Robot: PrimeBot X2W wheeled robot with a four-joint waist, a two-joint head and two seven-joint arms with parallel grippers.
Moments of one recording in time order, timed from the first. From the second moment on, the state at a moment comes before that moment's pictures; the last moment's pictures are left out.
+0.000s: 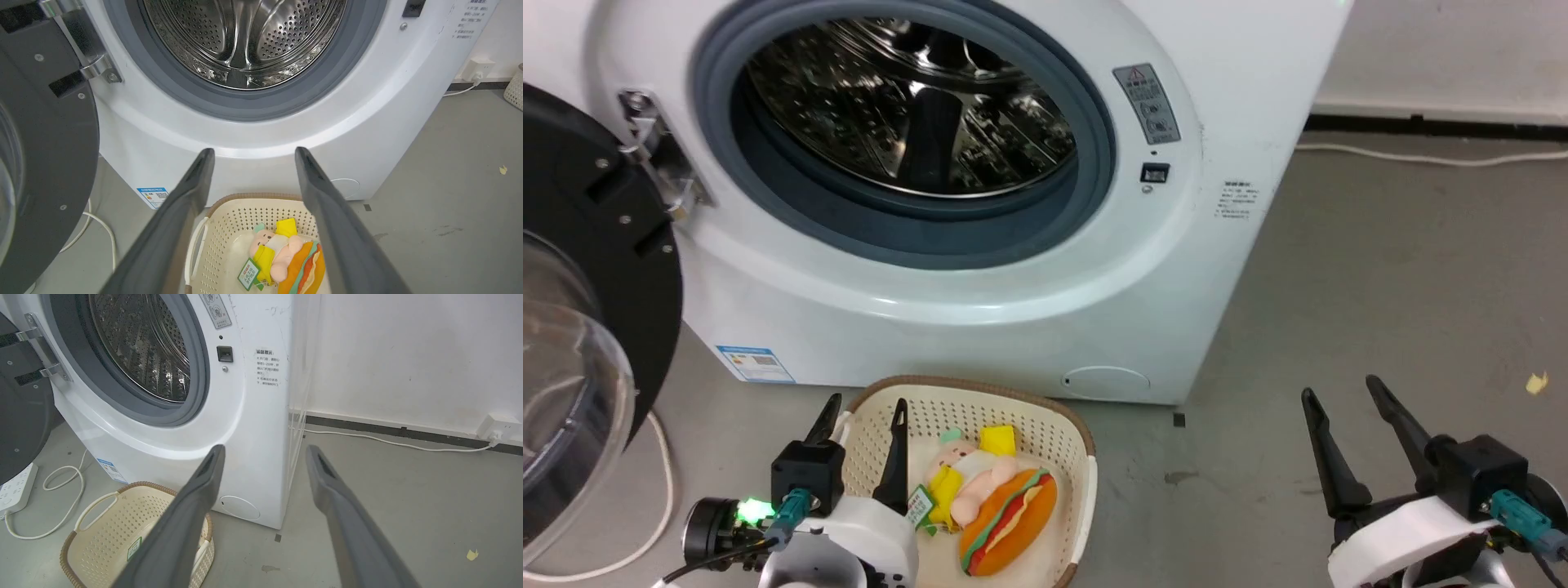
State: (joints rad) left arm -0.06 0.06 -0.06 0.11 0.00 0.00 -0.05; right arm 0.00 -0.05 -0.02 -0.01 0.07 0.13 -0.05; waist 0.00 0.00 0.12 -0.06
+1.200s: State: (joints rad) left arm -0.30 0.21 -0.15 0.57 -0.04 -0.05 0.04; right arm -0.06 -0.05 0.01 -0.06 0.29 0.13 -0.13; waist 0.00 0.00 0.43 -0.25
